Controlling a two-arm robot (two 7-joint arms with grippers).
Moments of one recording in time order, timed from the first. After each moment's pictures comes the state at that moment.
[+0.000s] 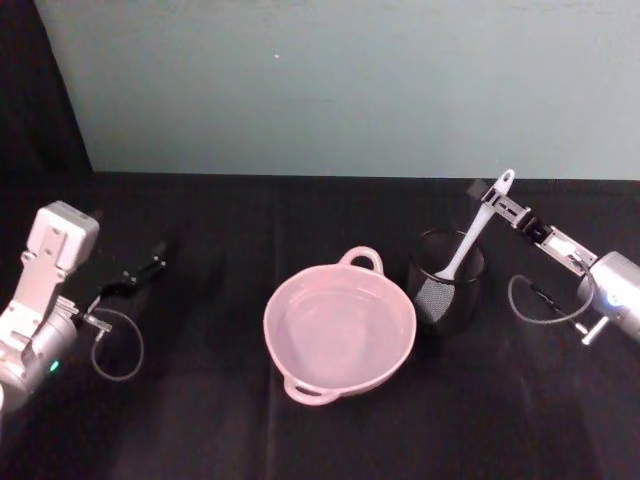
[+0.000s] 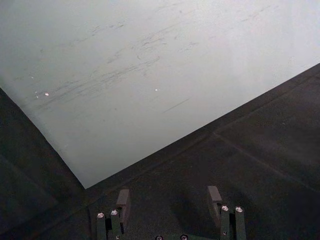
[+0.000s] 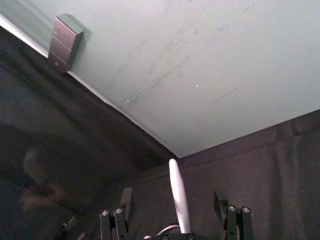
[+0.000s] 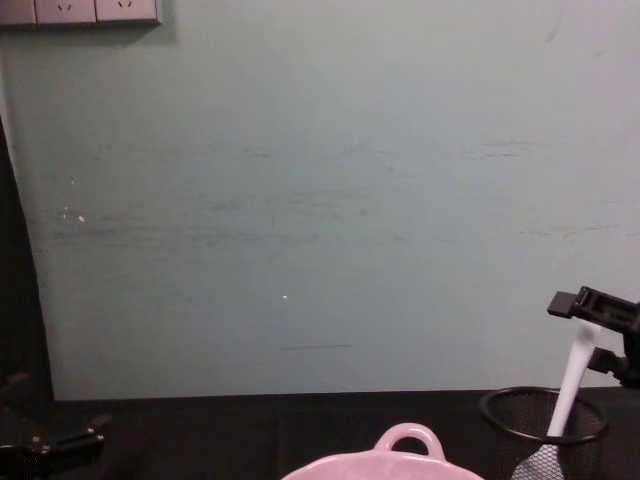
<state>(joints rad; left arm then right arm) -0.20 0.60 0.45 -1.41 -0.25 -0.12 0.03 0.36 0.41 -0.21 -1.19 1.10 0.33 0.49</state>
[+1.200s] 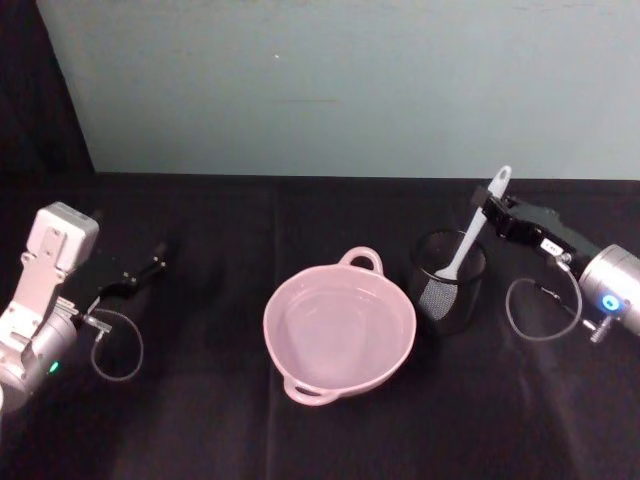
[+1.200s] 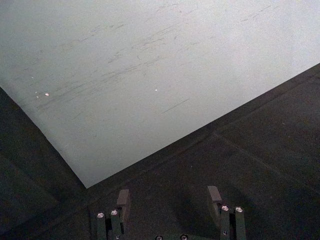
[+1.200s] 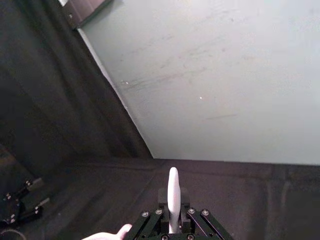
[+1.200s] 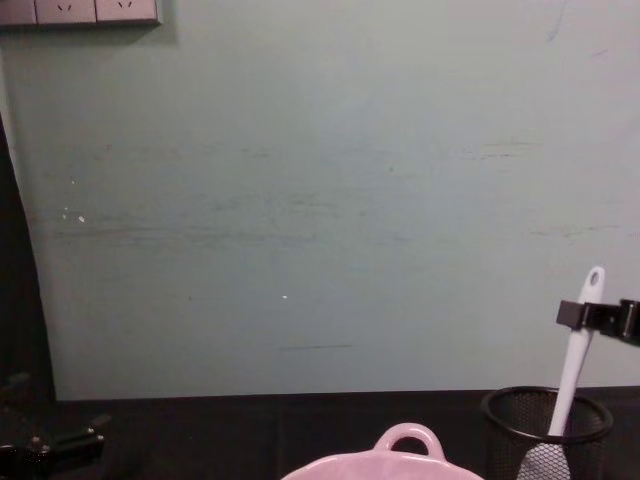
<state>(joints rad) -0.20 0.60 0.45 -1.41 -0.25 -0.12 0.03 0.35 0.53 -0.35 -1.33 0.91 0.12 0.43</state>
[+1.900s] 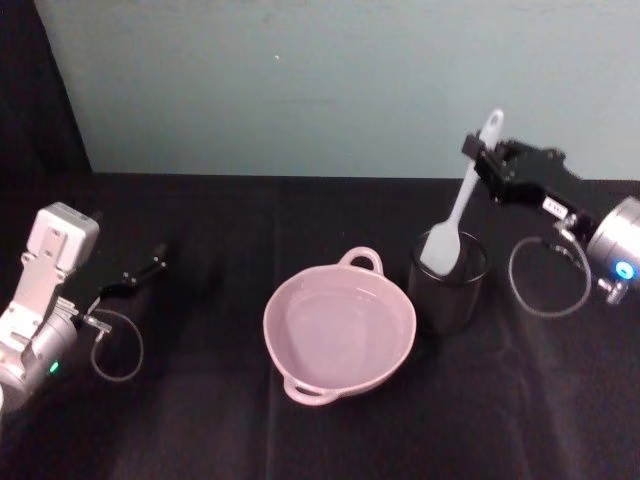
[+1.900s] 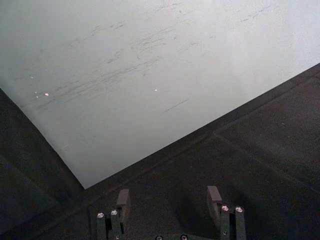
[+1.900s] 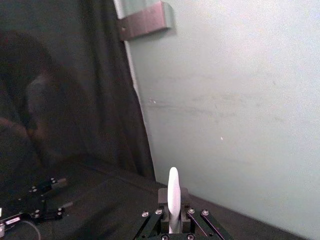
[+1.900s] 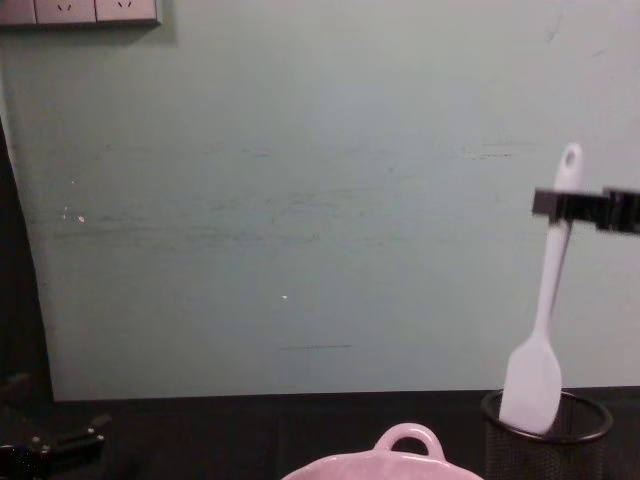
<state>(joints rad) -0.20 0.60 0.45 -1.41 -0.25 -0.12 0.03 0.31 0.60 -0.33 -1.62 0.75 0.11 0.37</state>
